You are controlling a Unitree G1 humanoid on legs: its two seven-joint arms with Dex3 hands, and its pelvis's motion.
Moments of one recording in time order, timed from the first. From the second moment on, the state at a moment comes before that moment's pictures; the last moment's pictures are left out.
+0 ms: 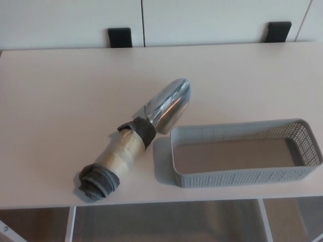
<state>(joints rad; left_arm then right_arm) 0.62 0.47 -0.13 0.31 0.15 -0.48 -0.17 0.48 -0.36 0.03 0.29 -0.10 -0.27 0.18</state>
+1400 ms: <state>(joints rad) 0.28 0.59 -0.07 -0.79 0.10 -0.32 -0.26 0.45 -0.36 0.04 0.30 -0.11 -0.27 0.19</state>
